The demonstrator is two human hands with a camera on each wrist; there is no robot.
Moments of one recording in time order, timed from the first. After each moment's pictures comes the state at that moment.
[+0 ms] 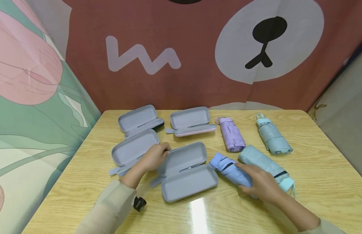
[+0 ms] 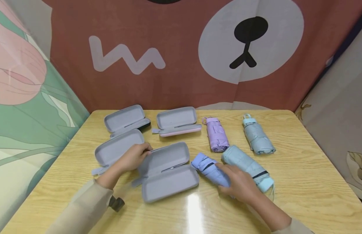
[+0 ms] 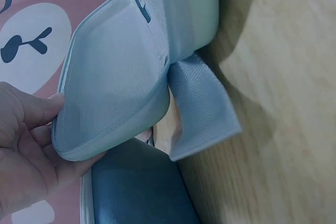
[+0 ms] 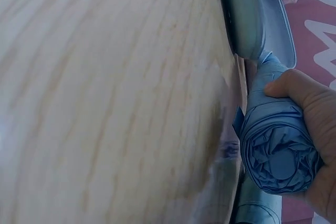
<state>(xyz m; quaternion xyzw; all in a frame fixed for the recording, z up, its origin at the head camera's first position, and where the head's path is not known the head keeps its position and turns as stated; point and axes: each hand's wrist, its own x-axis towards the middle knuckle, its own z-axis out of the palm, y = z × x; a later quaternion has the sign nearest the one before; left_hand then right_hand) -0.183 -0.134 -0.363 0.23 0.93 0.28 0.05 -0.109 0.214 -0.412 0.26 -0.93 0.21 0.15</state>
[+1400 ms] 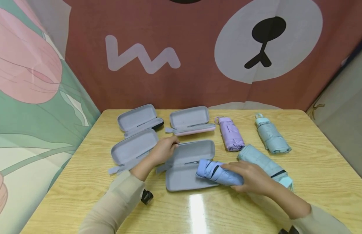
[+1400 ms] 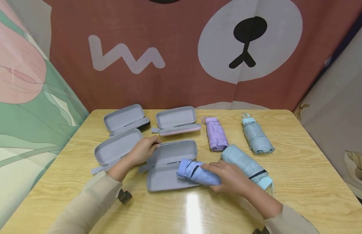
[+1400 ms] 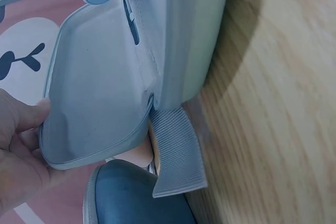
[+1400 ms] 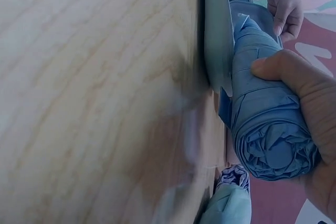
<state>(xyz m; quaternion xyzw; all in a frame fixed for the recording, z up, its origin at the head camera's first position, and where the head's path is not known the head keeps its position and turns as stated) -0.197 -0.107 -0.362 0.27 0.92 0.28 -0.02 -0.122 0.197 -0.394 0.40 -0.89 0.17 0.13</state>
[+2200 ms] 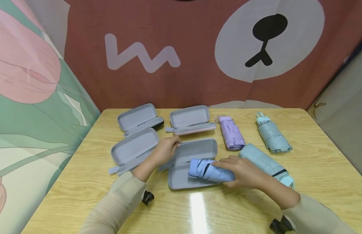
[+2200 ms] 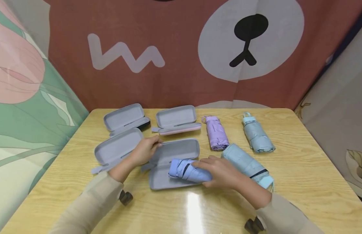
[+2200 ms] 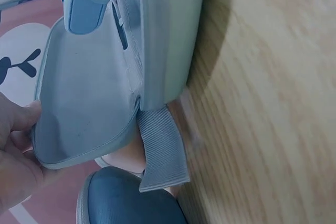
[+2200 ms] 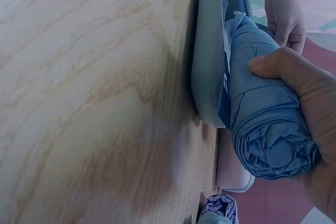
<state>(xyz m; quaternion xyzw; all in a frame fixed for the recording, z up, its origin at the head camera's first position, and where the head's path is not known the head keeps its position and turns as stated) -0.198 -0.104 -0.368 0.29 0.91 0.28 -0.06 -0.139 0.176 -0.384 0.45 -0.87 0.16 0.12</state>
